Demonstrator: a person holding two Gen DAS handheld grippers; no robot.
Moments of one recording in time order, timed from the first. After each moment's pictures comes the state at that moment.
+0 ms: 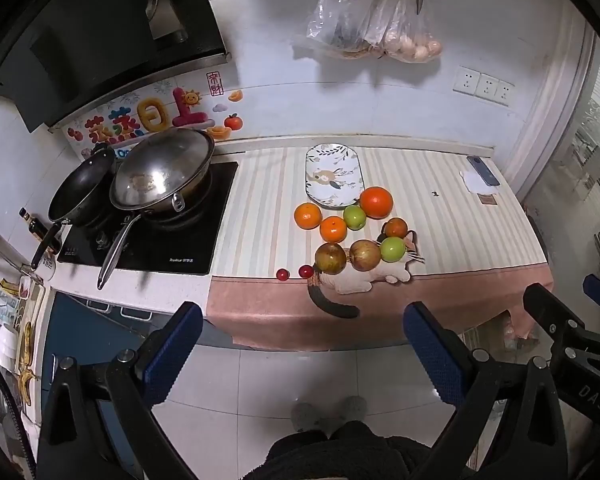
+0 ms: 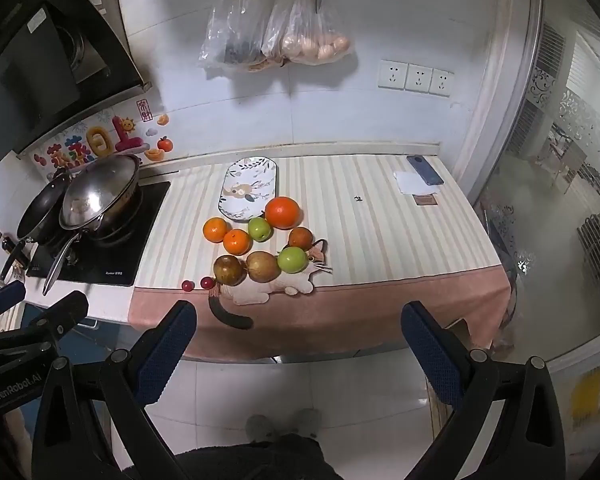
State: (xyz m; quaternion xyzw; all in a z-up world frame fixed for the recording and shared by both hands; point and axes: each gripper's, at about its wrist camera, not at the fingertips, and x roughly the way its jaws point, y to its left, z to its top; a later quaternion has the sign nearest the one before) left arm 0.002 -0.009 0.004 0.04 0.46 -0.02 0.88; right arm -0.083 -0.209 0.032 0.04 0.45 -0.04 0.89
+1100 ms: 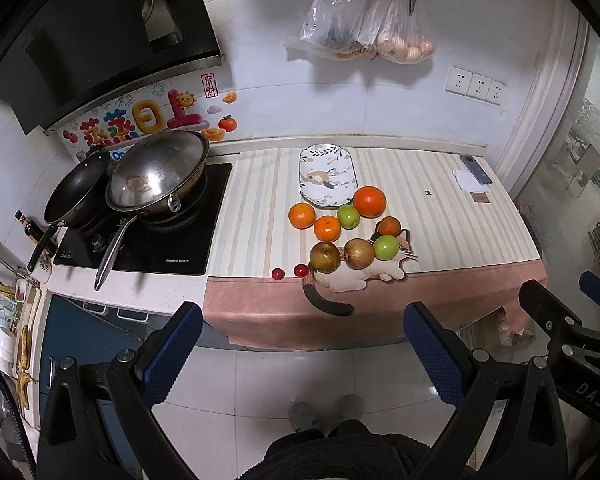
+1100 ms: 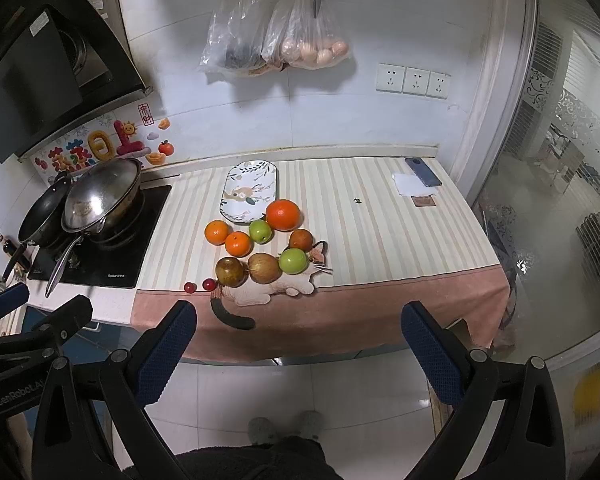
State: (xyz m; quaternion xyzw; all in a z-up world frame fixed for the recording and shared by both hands) left arm 0.001 -0.011 0.012 0.04 0.47 -0.04 0.88; right arm -0.089 -0.207 0.046 0.04 0.44 -0.04 0.90
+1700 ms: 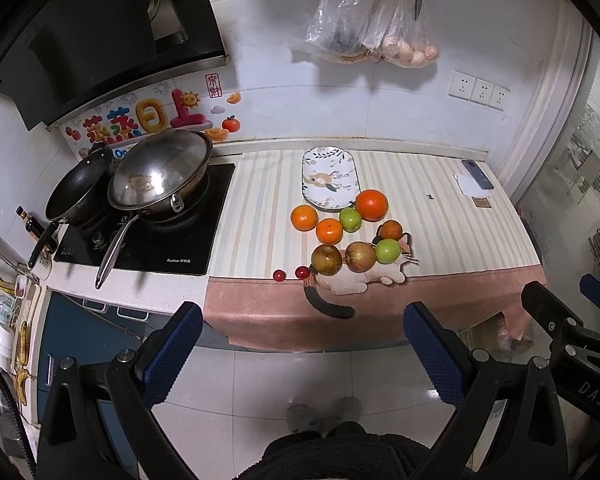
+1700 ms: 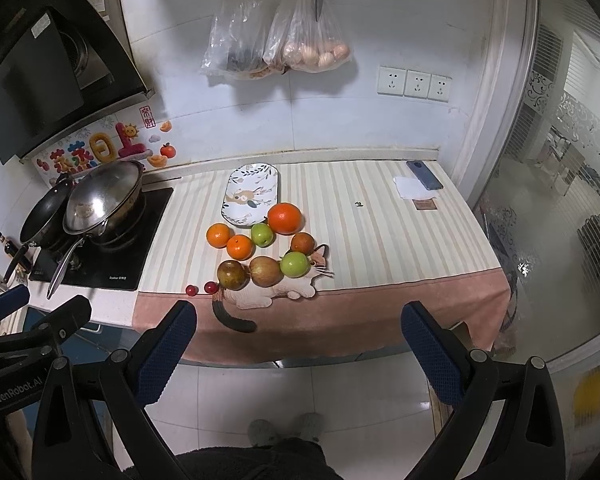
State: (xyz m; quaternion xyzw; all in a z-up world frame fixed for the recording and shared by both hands) left arm 0.000 -0.007 0.012 0.03 0.46 -0.03 0.89; right arm -0.090 -0.207 0.047 0.04 0.44 -0.04 0.90
